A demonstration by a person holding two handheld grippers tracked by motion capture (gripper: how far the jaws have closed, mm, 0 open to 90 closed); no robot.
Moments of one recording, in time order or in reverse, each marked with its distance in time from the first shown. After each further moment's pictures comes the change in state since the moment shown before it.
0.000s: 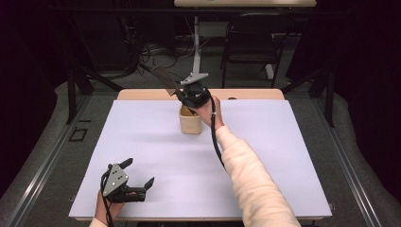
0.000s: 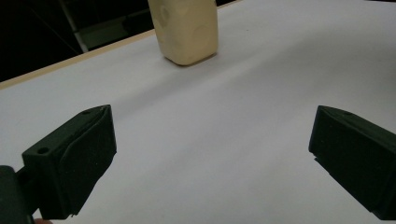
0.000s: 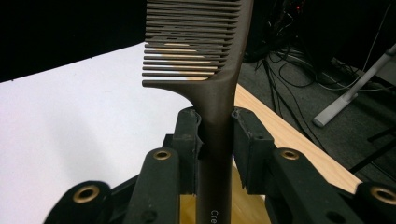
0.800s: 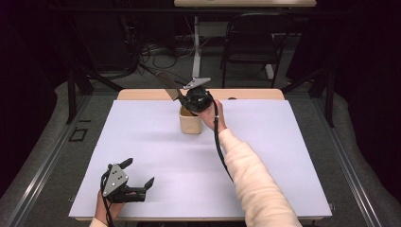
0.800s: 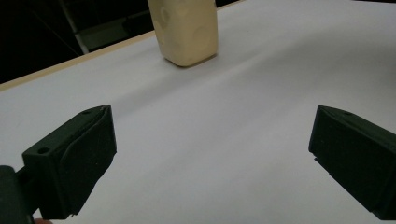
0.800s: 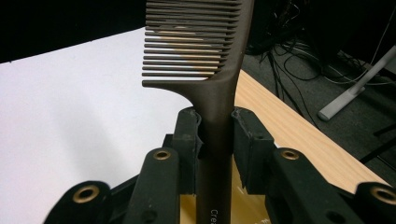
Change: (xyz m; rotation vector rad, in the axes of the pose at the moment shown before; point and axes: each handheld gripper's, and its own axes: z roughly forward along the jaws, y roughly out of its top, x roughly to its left) left arm -0.001 0.000 0.000 -0.002 0.002 0.002; right arm -0.003 -0.018 0.003 0.027 0.018 -0.006
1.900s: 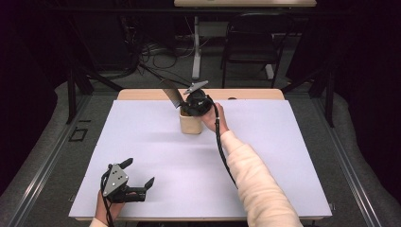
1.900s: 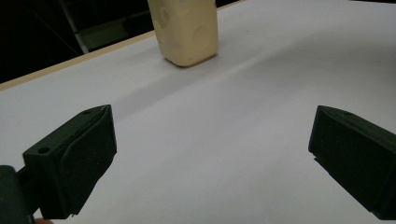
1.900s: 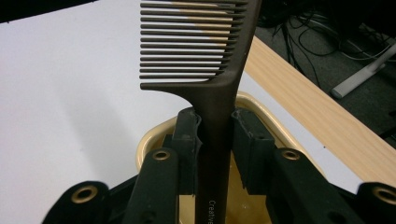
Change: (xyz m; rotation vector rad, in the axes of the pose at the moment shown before) left arm 0.000 0.000 0.001 -0.001 -0.003 -0.001; right arm 0.000 -0.013 0.008 0.121 0.040 -0.010
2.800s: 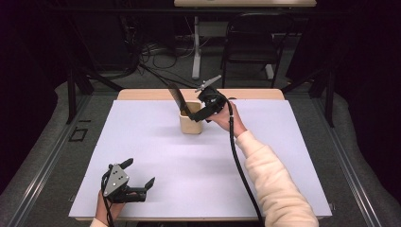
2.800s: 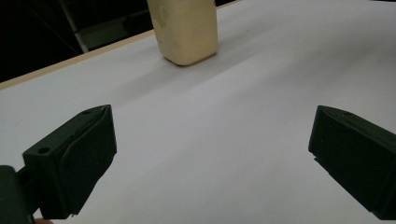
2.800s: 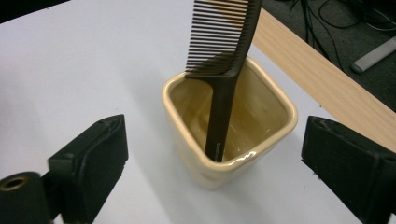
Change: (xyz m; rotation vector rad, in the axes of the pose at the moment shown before) left arm -0.001 0.000 0.000 0.006 0.002 0.001; right arm -0.010 -0.003 -0.054 0.086 0.074 0.031
